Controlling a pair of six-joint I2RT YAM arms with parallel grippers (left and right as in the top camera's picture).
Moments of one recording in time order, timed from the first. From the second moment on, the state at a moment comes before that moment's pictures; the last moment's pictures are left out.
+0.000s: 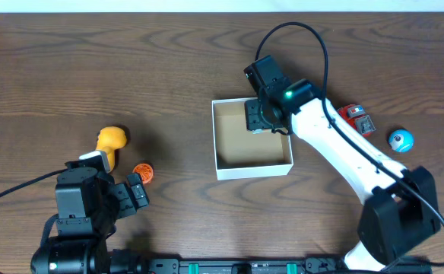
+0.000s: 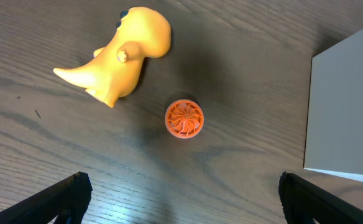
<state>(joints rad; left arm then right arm) 0.02 0.60 0.81 -1.11 -0.01 -0.28 0.54 1.80 1.44 -0.86 0.06 0.43</state>
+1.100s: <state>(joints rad) 0.02 0.60 0.81 -1.11 -0.01 -0.28 0.52 1.99 1.45 -0.82 0.06 0.44</state>
